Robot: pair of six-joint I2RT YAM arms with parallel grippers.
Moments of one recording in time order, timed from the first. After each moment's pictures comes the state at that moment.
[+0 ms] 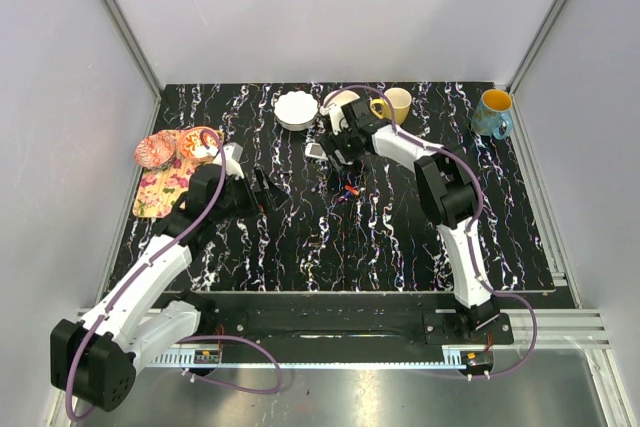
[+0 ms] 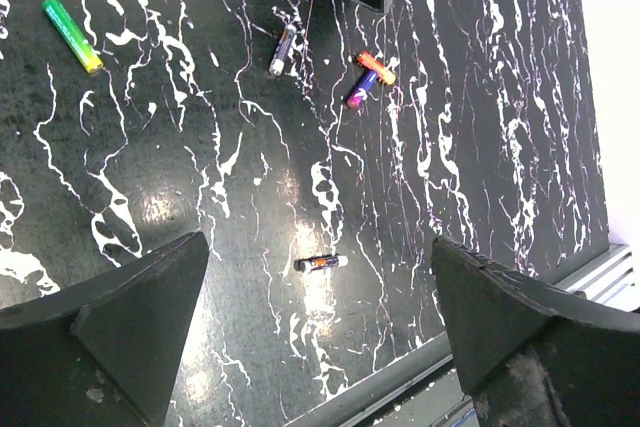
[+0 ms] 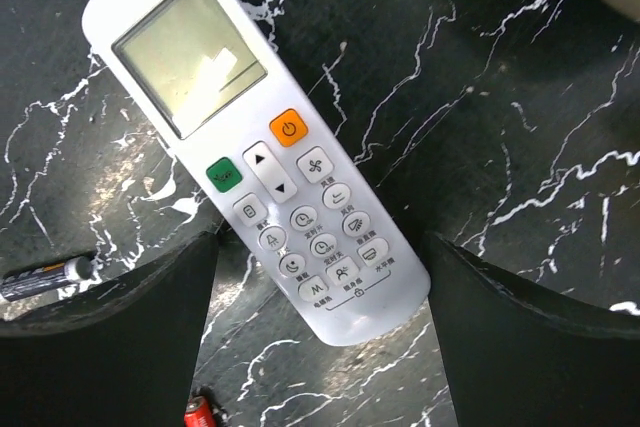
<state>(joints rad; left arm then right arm) -0.36 0.92 0.66 -0.28 0.23 -0.58 0.49 2.30 1.79 -0.38 -0.17 -0.18</state>
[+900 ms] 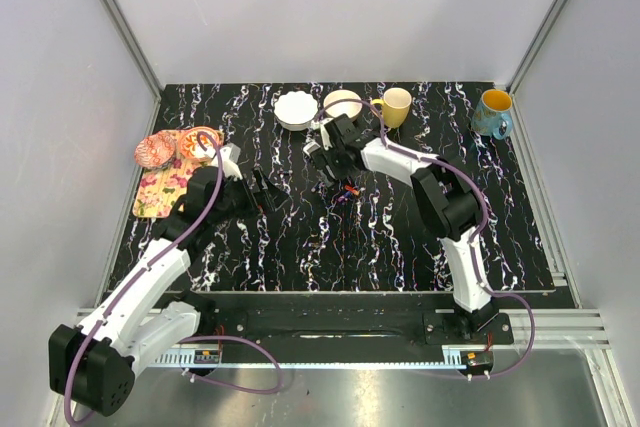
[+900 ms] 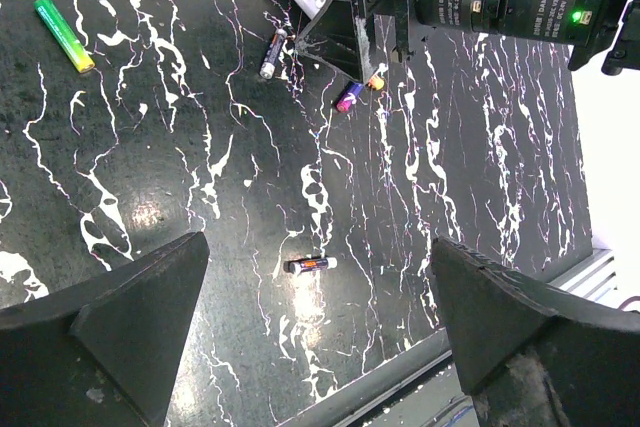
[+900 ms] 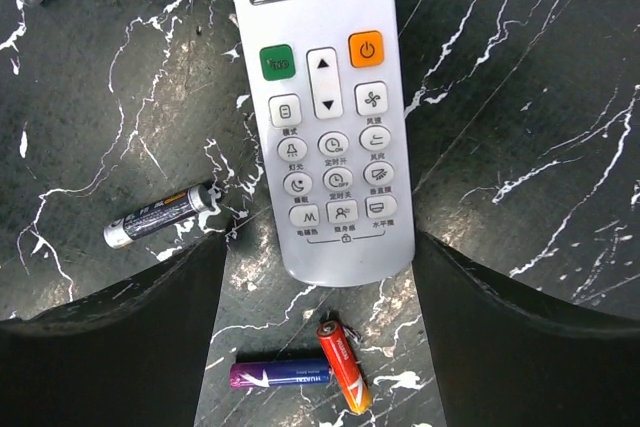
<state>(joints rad) -0.36 0.89 0.64 -0.27 0.23 -0.61 0.62 2.18 1.61 -0.40 -0.01 0.02</state>
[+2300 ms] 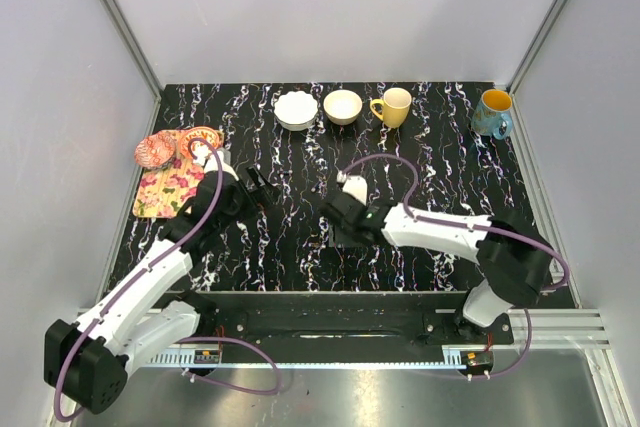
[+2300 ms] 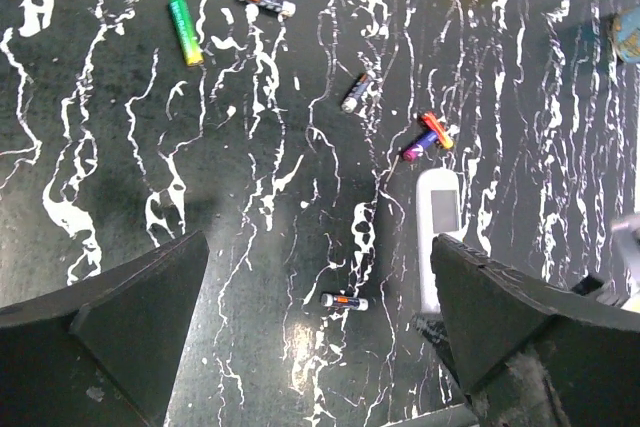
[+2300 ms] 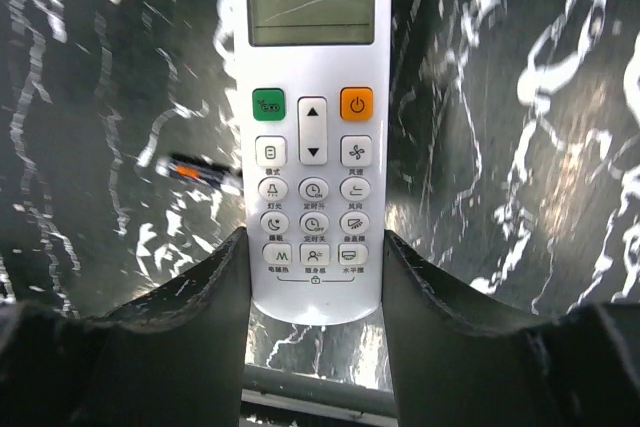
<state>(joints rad) -0.46 0.89 0.64 -0.32 -0.09 -0.76 0.98 1.59 1.03 -0.48 0.32 0.83</state>
